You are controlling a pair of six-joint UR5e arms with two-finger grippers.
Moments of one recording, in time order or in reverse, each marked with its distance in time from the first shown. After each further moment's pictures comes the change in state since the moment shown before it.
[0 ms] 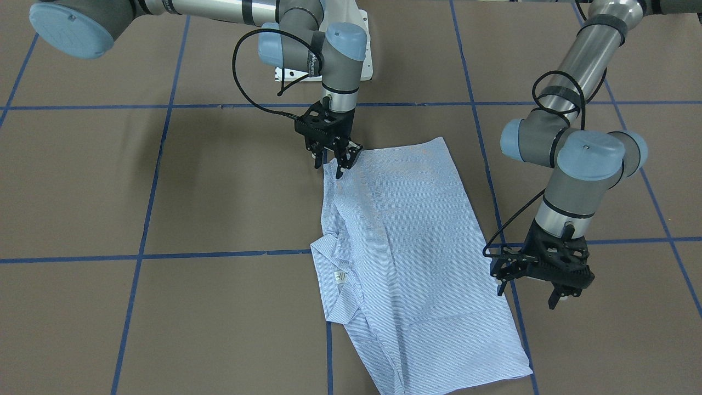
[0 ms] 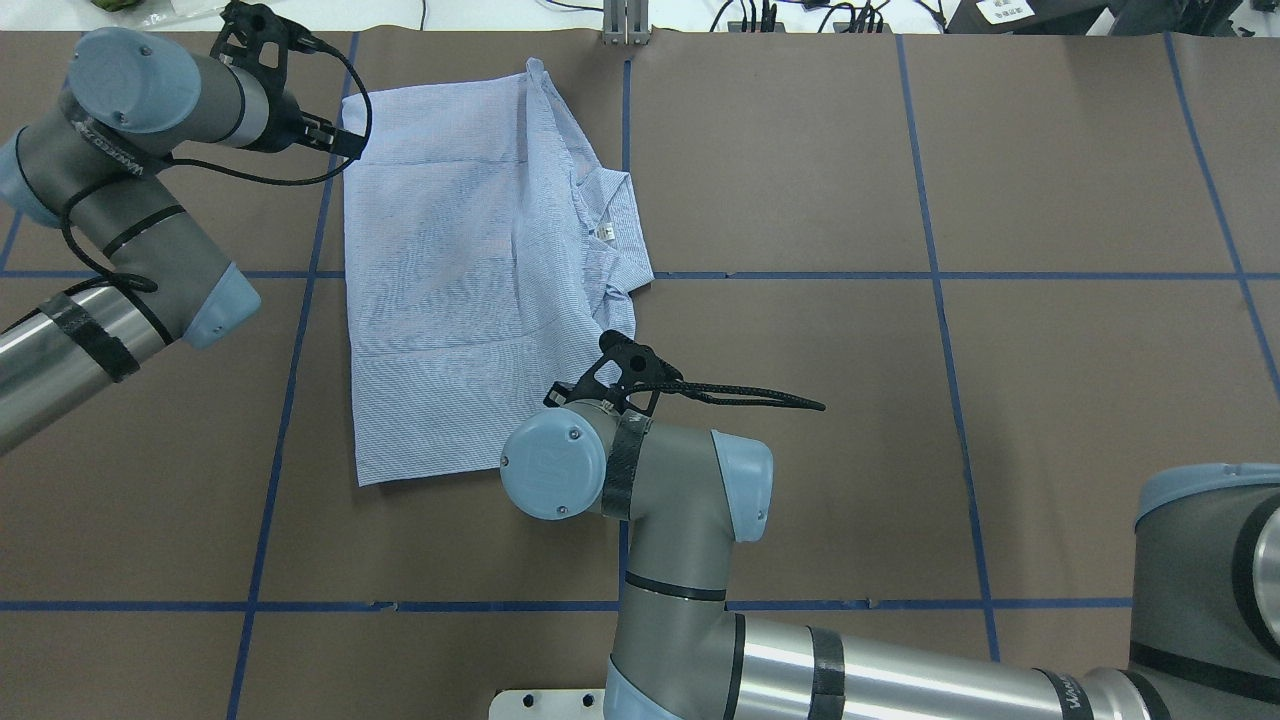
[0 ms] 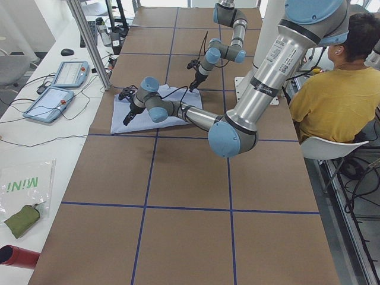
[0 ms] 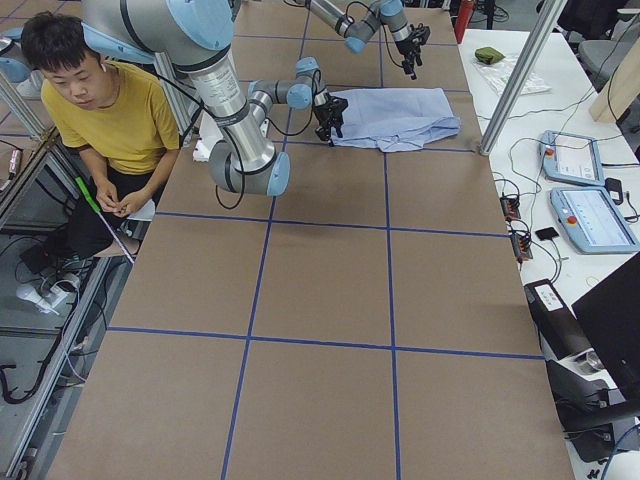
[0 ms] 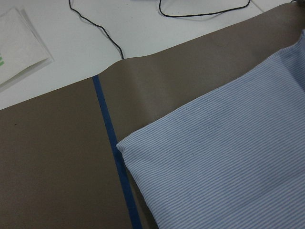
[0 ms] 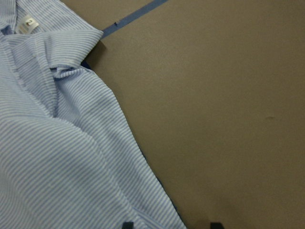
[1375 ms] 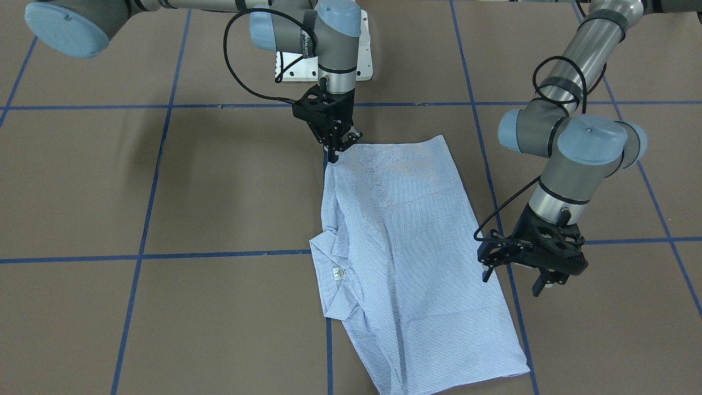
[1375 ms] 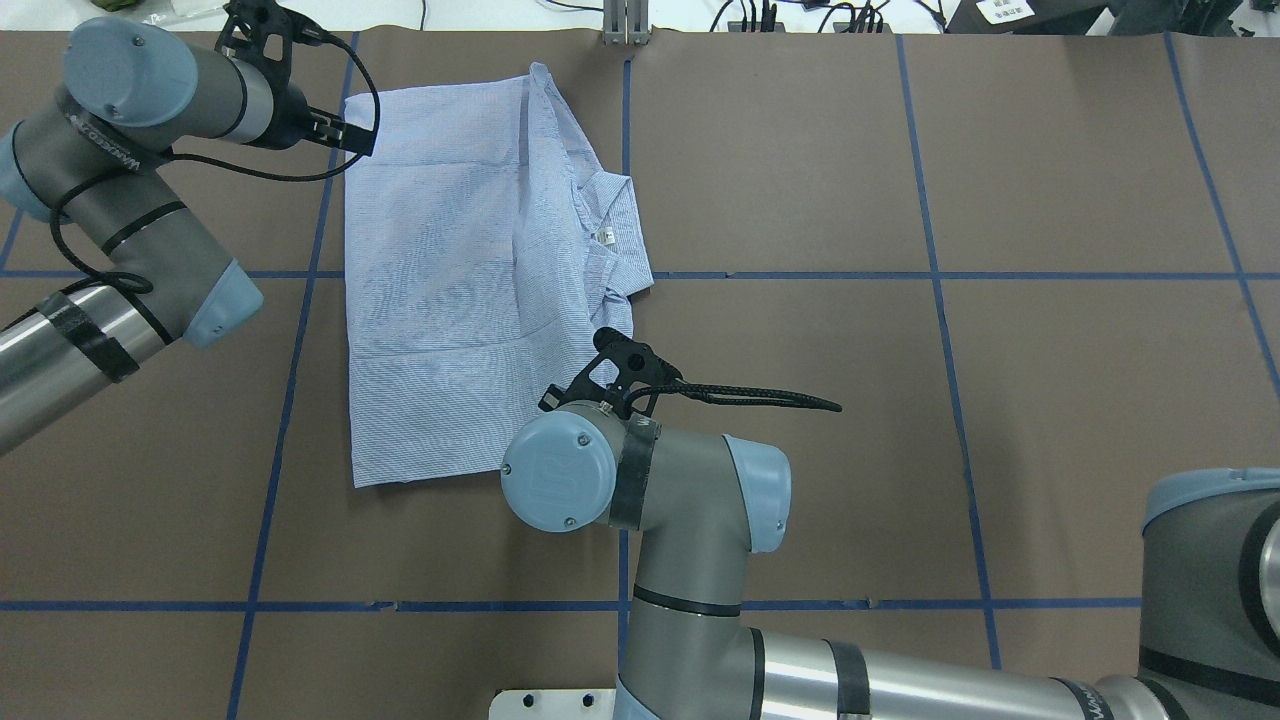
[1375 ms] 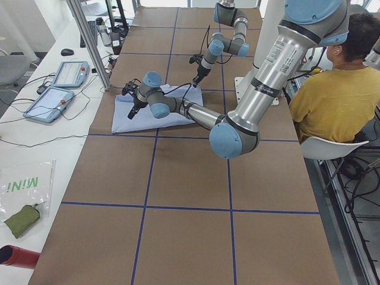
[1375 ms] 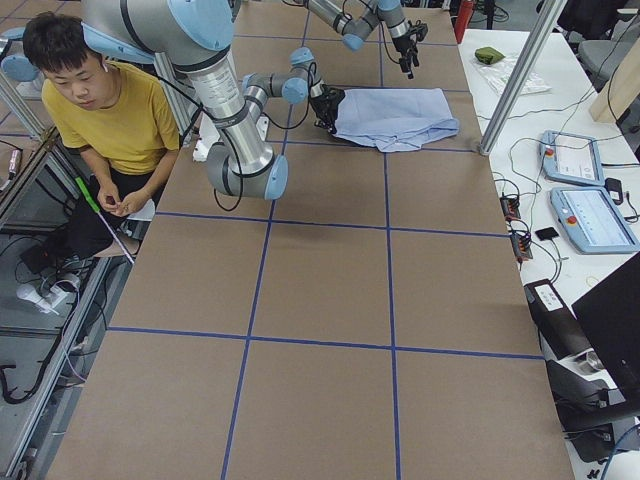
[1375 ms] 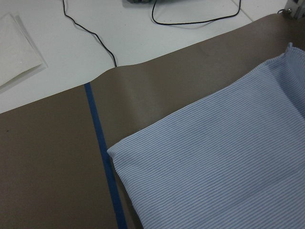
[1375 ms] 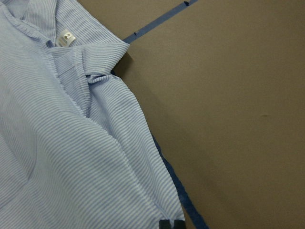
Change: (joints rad) left arm 0.007 0.042 -0.122 0.004 -0.103 -0.118; right arm -0.003 -0.044 0.146 -0.010 0.000 -0.017
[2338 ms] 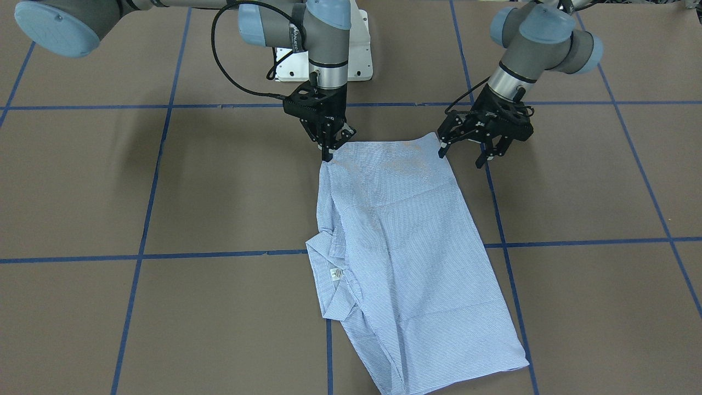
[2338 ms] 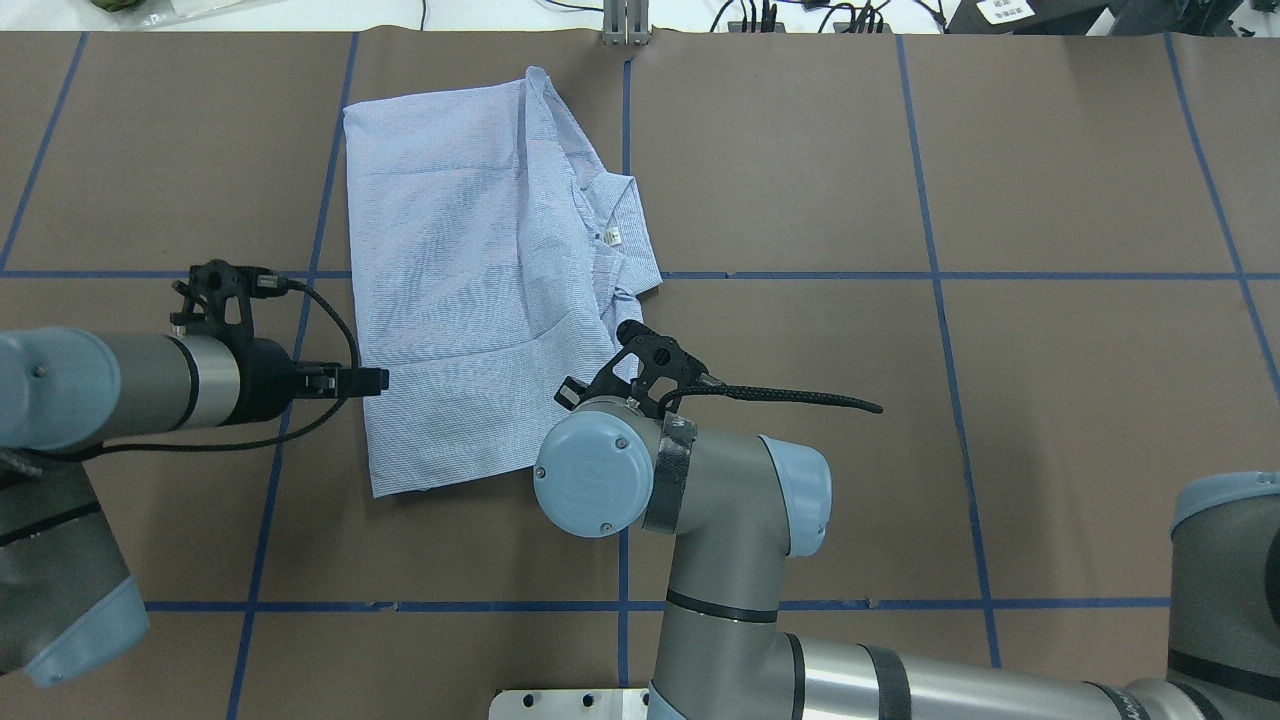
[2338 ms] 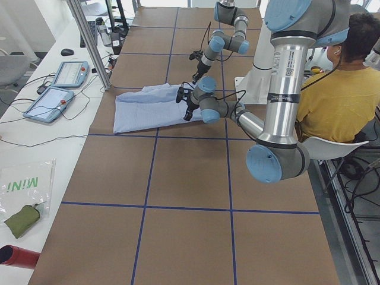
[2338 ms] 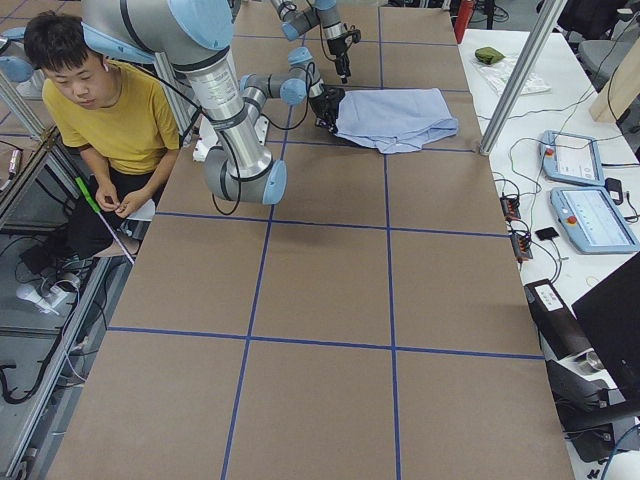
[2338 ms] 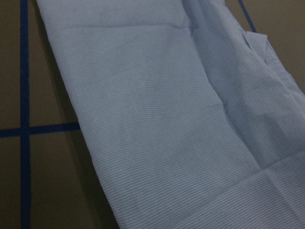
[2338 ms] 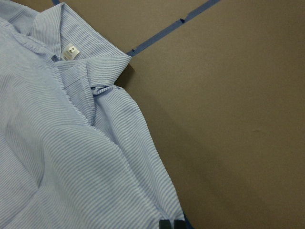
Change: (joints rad) left arm 0.387 0.427 -0.513 0.006 0.177 -0.464; right arm 0.003 -0.027 0.036 0.000 -0.022 0.000
